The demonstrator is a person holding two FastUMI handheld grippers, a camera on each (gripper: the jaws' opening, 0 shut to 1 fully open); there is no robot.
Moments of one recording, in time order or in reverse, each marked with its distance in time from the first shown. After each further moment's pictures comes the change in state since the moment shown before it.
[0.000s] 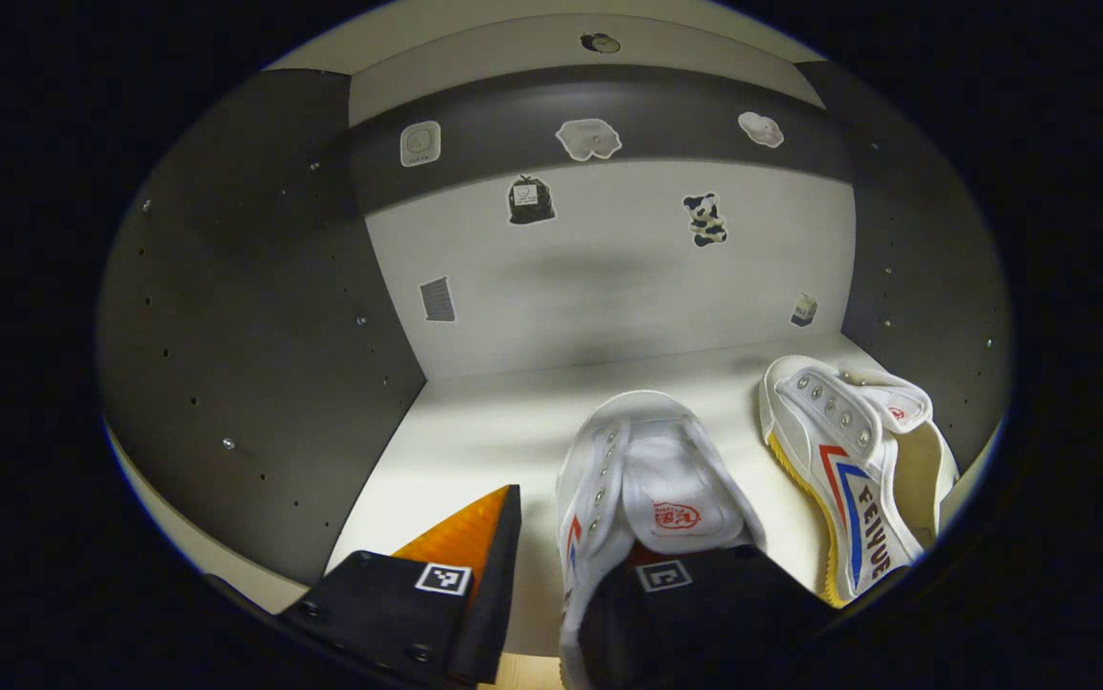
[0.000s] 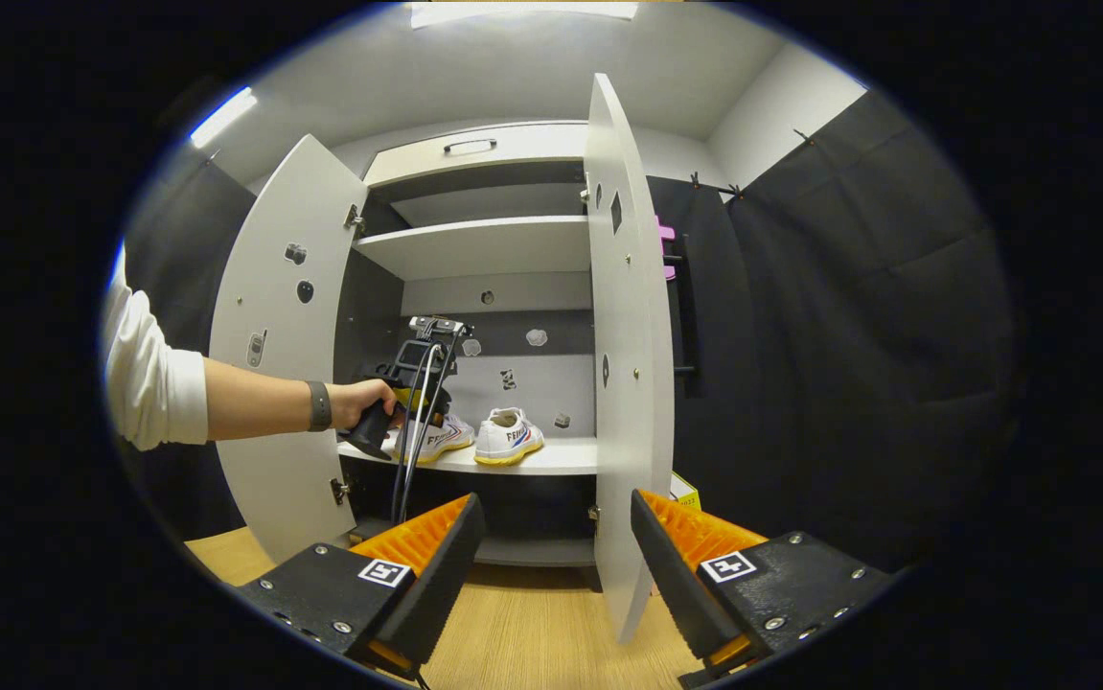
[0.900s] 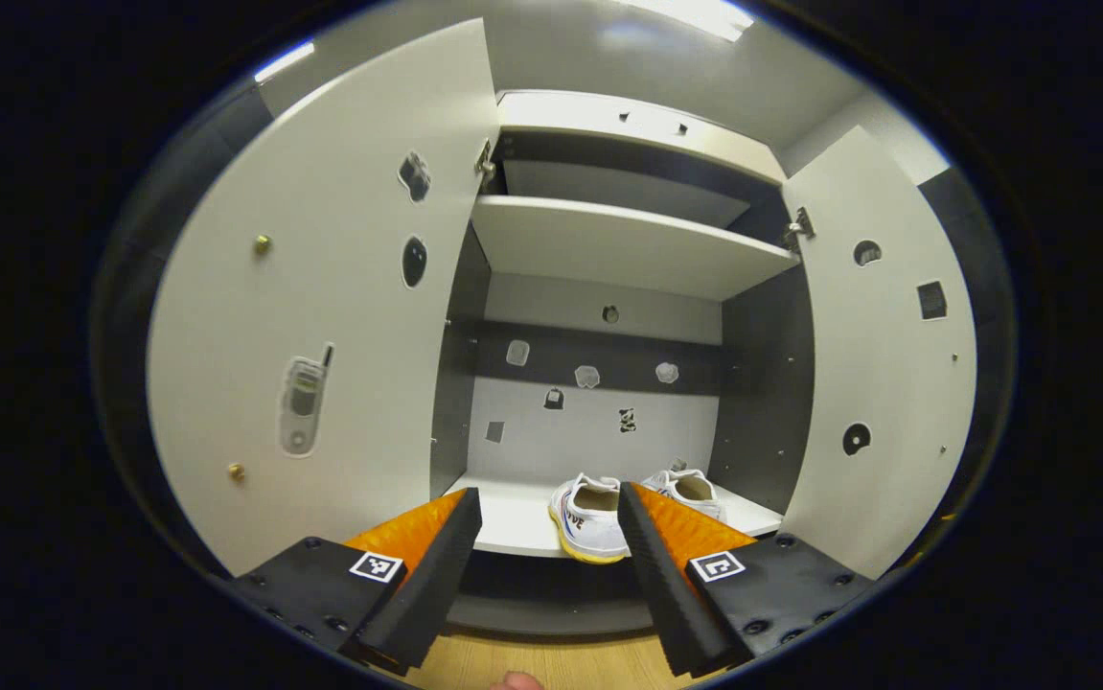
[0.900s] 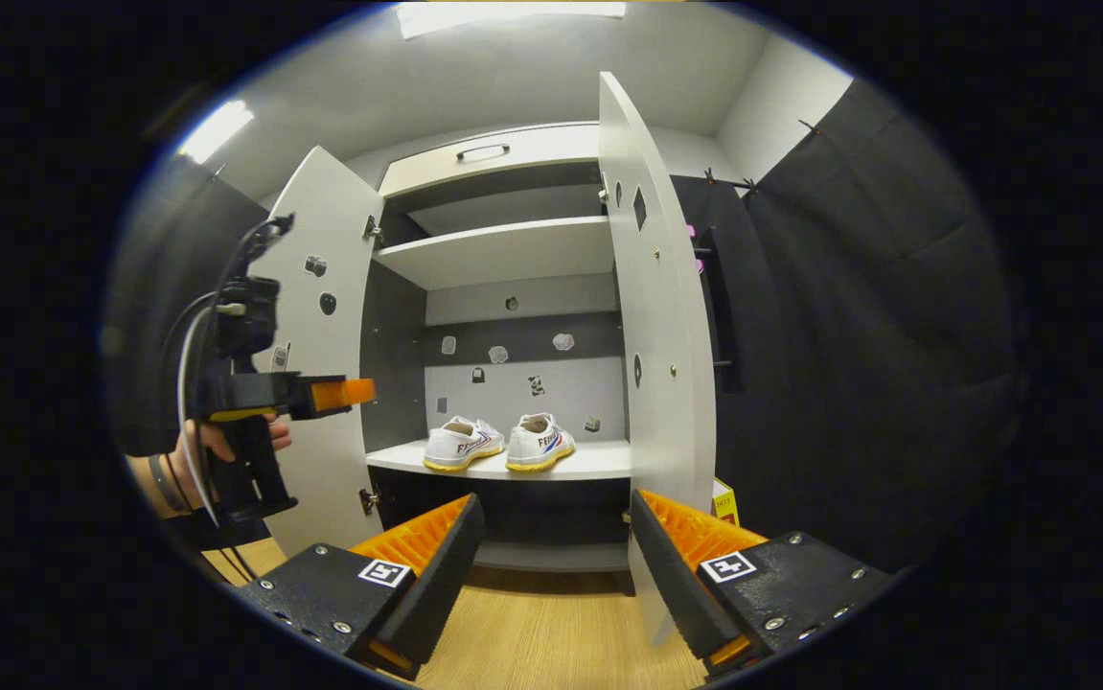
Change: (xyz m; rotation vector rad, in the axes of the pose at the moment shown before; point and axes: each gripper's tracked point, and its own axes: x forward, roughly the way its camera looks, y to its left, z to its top) left arm -0.298 0.045 -0.050 -0.225 -0.692 -0.134; right arm 0.007 0.022 -0.005 0.044 -0.006 0.083
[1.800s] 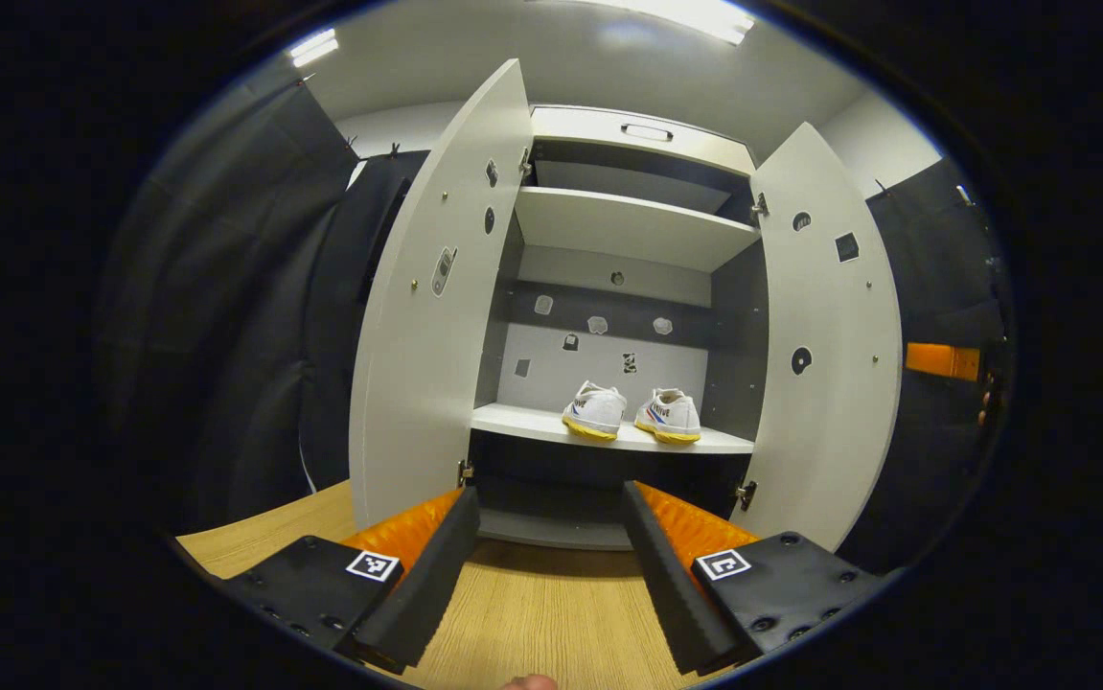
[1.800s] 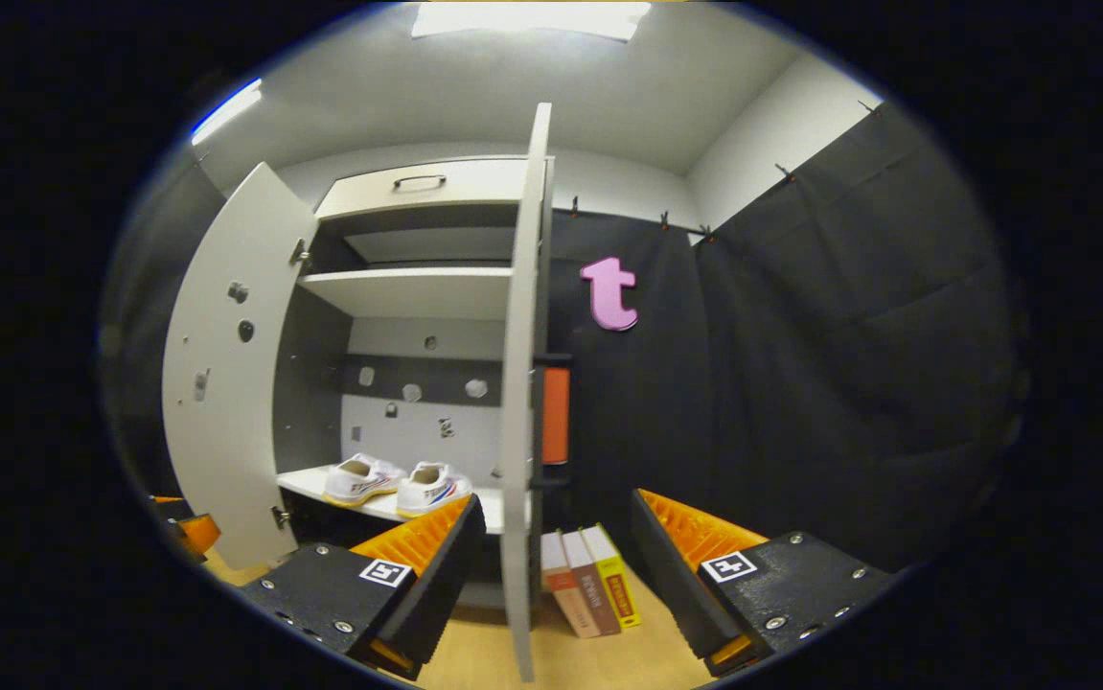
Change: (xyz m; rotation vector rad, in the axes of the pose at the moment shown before) left arm -0.139 -0.007 -0.090 -0.060 0.060 0.084; right arm 0.010 -0.153 0.127 -0.118 -0.137 -0.247
